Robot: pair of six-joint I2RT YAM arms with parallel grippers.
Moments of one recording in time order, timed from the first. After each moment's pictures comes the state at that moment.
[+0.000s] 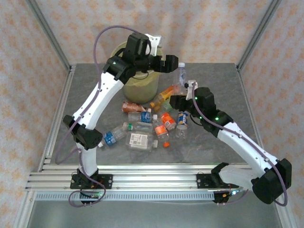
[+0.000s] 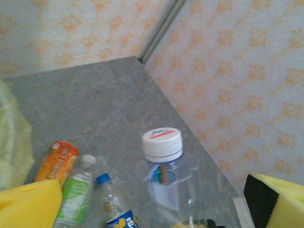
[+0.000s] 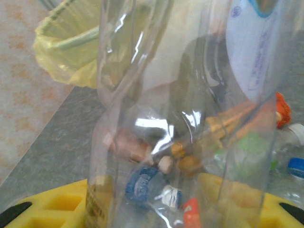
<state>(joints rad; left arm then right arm) -0.55 1.94 2.33 -0.84 0.32 -0.41 0.55 1.11 0.95 -0.23 -0.11 0.40</state>
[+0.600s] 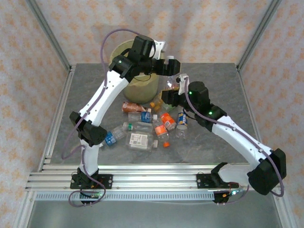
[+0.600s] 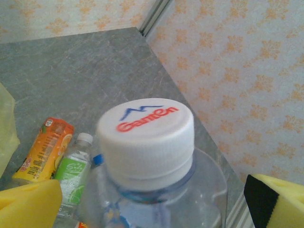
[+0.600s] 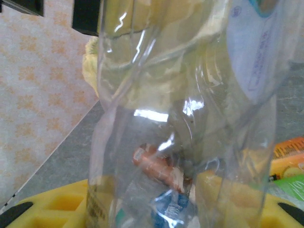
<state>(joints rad) -0.55 2.01 2.39 -0.93 0.36 -0.42 0.59 1.22 1.04 -0.13 -0.17 0.36</state>
